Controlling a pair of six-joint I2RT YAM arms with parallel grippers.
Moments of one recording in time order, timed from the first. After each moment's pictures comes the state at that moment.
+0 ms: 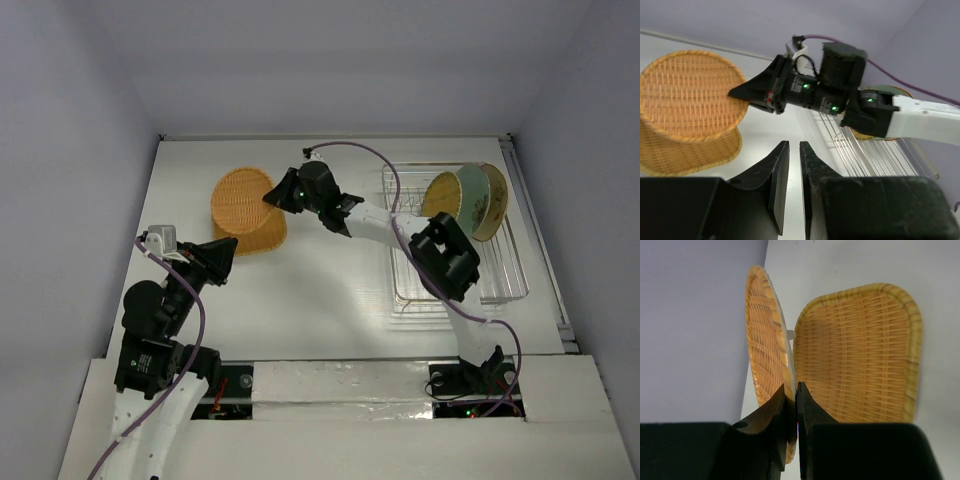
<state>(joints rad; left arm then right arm) -0.23 0.27 0.63 -0.32 0.15 -0.51 0.79 2.14 1.66 0.17 -0.05 0.93</state>
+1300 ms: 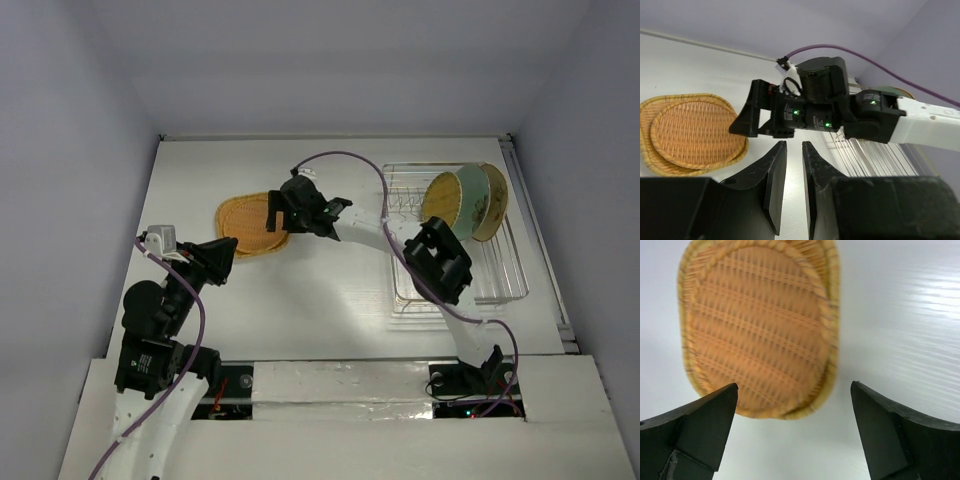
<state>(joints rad) -0.22 0.27 0.63 -0.32 0.15 -0.51 0.85 2.21 1.76 -0.24 0.16 0.72</state>
